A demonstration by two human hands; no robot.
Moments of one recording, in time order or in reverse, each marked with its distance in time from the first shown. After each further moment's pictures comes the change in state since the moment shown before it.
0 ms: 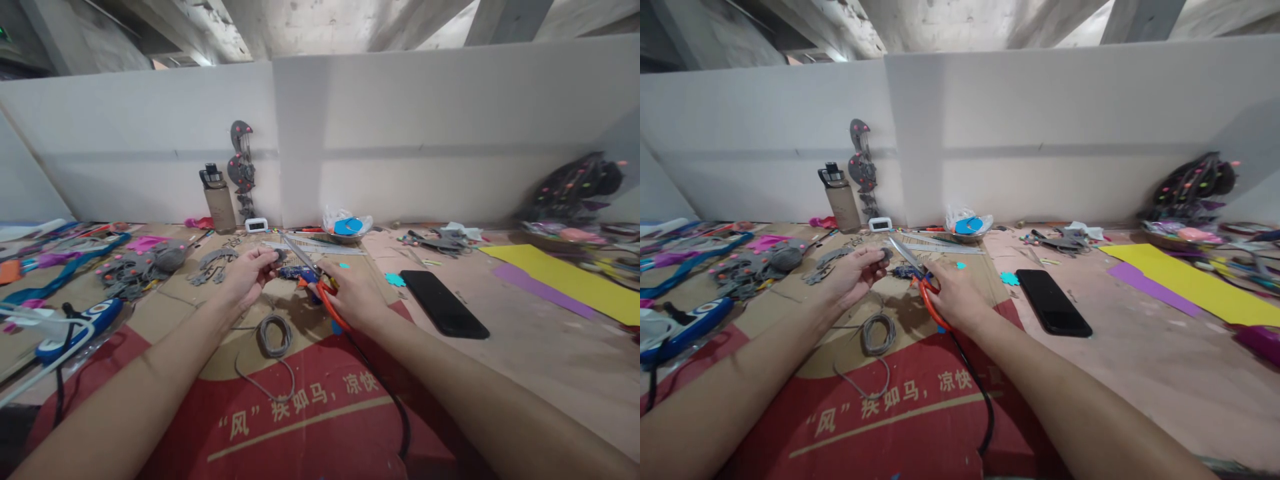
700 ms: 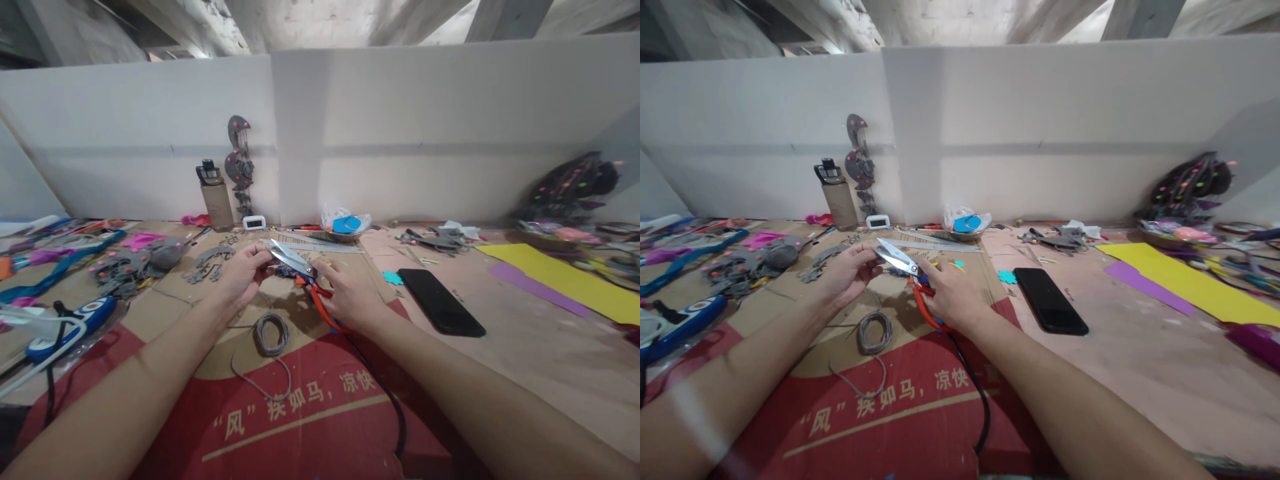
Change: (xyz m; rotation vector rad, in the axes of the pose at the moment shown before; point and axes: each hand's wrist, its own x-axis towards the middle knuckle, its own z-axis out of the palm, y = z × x) left_hand -0.001 0.000 0.002 0.038 0.002 0.050; right_hand -0.004 -0.003 0.000 -0.192 -0.019 -0.001
